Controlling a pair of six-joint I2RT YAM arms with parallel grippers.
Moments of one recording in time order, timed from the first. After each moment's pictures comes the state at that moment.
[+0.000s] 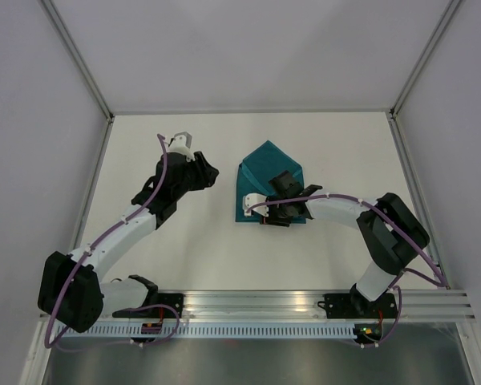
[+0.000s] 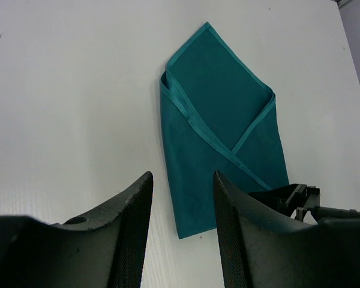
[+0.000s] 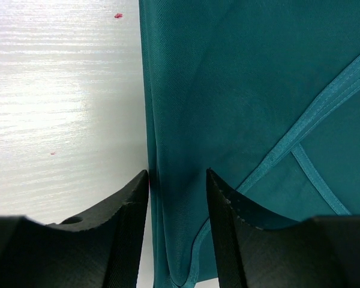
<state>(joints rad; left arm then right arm) -0.45 1.21 0.82 -0.01 -0.03 -0.51 0.67 1.69 0.93 -0.31 -0.21 -0.87</state>
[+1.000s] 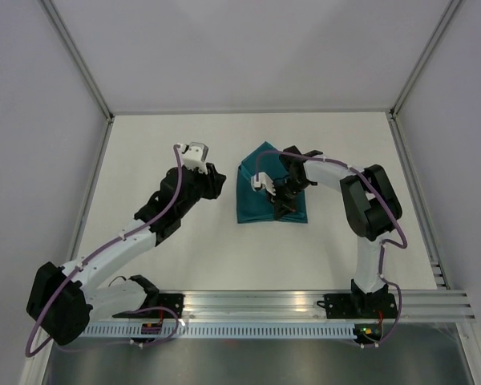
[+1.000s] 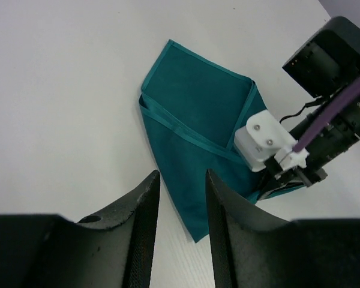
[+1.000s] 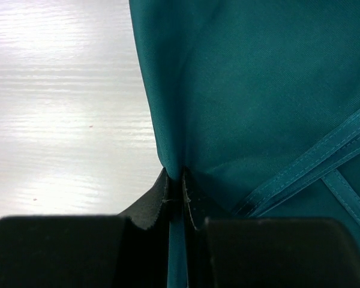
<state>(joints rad) -0.60 1.12 0.75 0.10 -0.12 -0.30 0.45 1.99 1.32 -0.80 -0.65 -1.00</state>
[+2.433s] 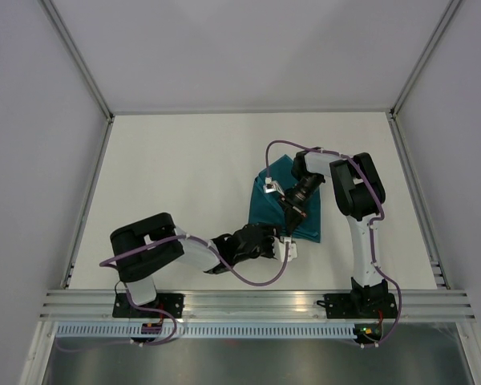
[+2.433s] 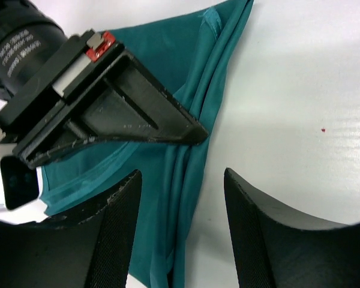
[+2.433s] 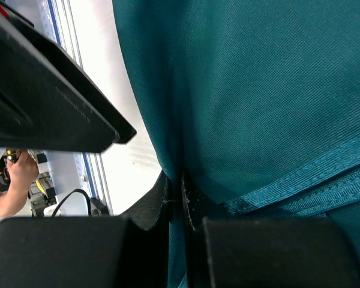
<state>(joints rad) -1.16 1.76 0.61 0.76 -0.08 0.66 0.32 2.29 1.52 -1.35 -0.84 -1.06</state>
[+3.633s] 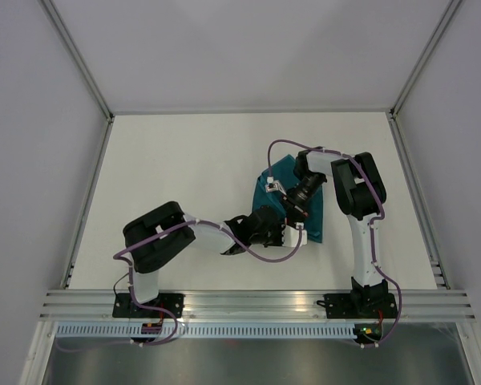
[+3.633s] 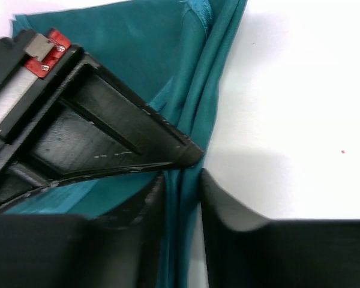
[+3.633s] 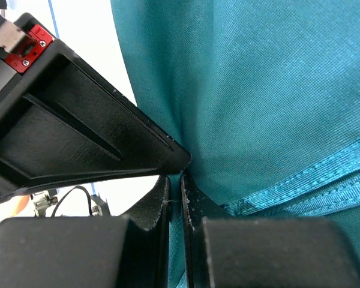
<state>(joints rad) -1.07 1.88 0.86 0.44 0.12 0.64 0.31 2.29 1.52 -1.37 -0.83 -1.07</state>
